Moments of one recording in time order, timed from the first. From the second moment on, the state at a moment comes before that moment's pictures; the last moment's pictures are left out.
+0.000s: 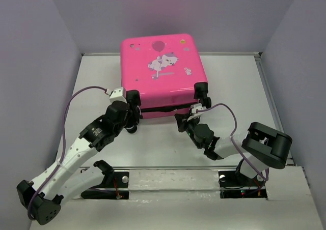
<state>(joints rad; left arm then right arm) -0.67 0.82 0.79 -0.60 -0.34 -0.66 1.02 1.55 0.37 1.15 0.51 0.32</state>
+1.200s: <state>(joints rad) -1.07 1.20 0.71 0.33 -0.44 -0.94 1.08 1.83 0.53 1.36 0.60 0.56</state>
